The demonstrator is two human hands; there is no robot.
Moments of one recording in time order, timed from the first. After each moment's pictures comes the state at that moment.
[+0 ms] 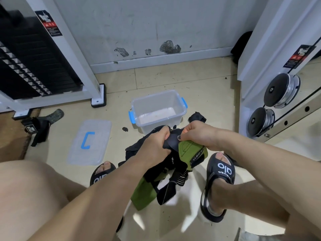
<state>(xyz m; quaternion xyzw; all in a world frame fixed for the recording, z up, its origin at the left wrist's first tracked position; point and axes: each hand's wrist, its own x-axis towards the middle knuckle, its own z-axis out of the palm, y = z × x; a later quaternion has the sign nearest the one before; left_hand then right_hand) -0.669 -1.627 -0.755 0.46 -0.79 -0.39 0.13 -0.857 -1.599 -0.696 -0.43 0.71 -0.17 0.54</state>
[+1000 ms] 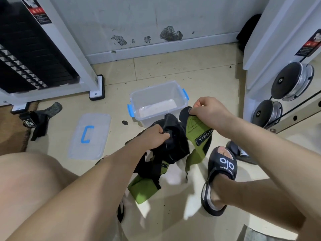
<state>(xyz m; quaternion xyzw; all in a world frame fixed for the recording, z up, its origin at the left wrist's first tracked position) -0.685 -1.677 -0.782 0.57 -0.69 -0.46 -0.05 -0.877 -1.617 -0.665 -0.43 0.76 -0.25 0.41</state>
